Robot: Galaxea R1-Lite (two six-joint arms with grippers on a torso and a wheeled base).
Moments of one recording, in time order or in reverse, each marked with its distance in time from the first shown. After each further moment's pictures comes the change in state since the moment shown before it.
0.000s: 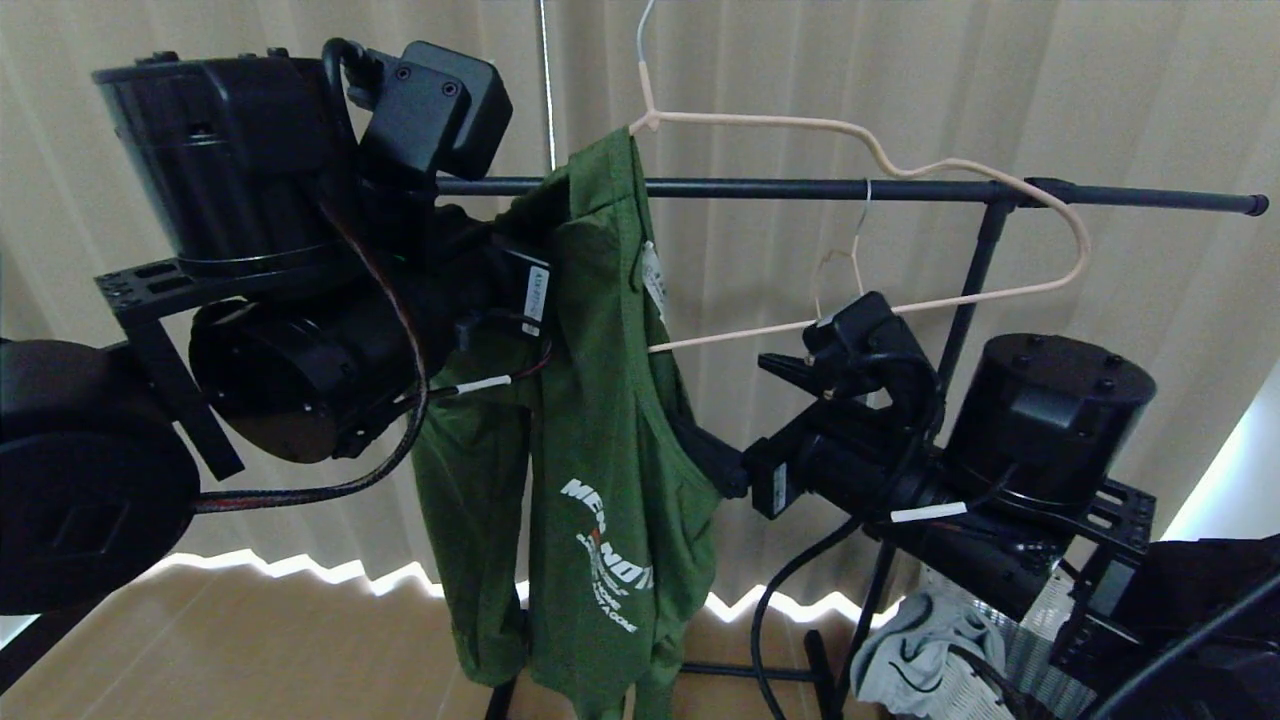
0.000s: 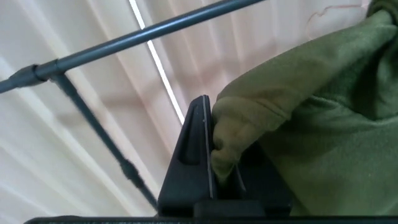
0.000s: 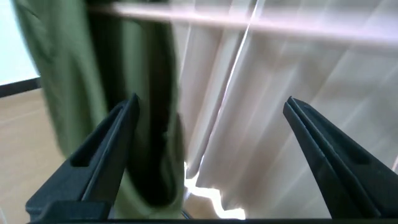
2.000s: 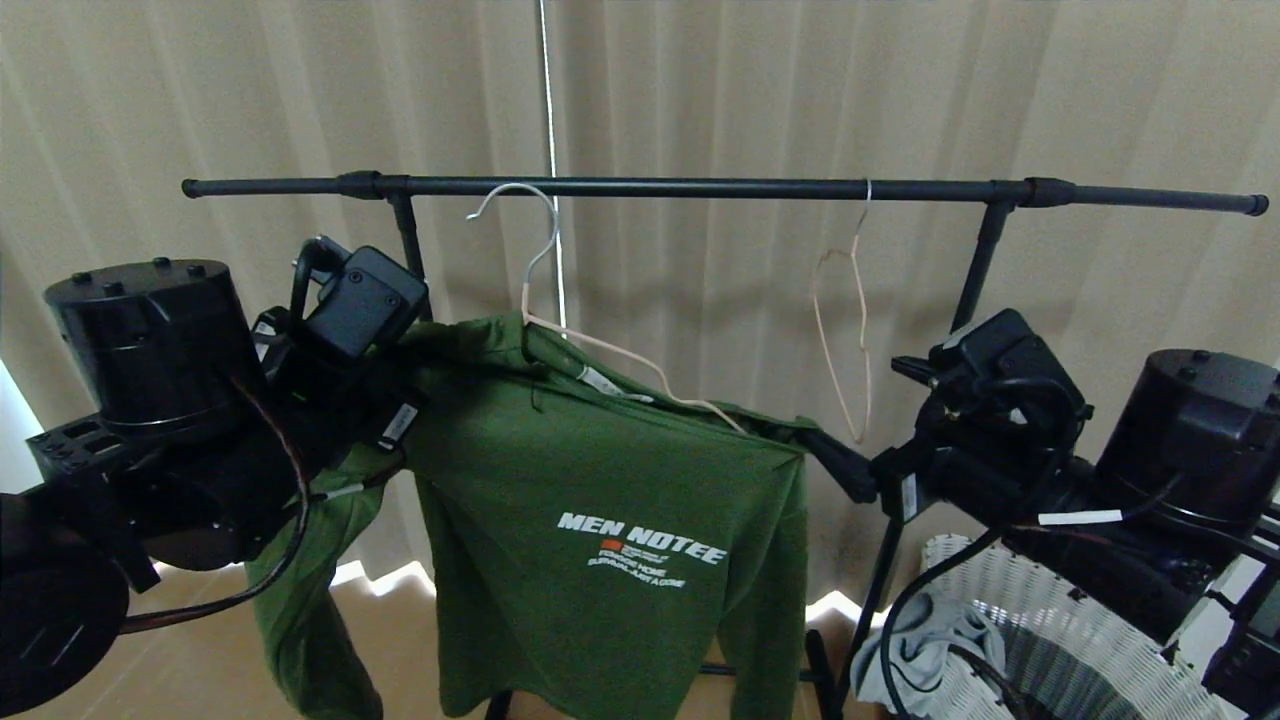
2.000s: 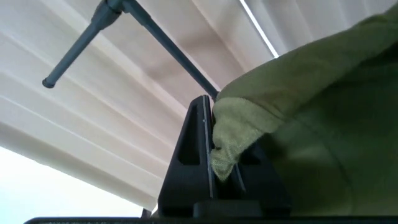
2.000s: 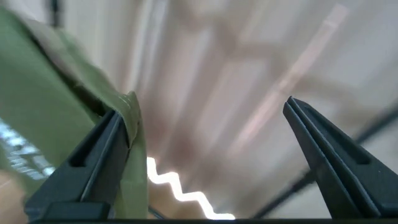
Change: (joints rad) left arm 0.249 -0.057 0.387 -0.213 0.007 0.364; right arm -0.152 -0.175 0.191 0.029 -0.065 -0.165
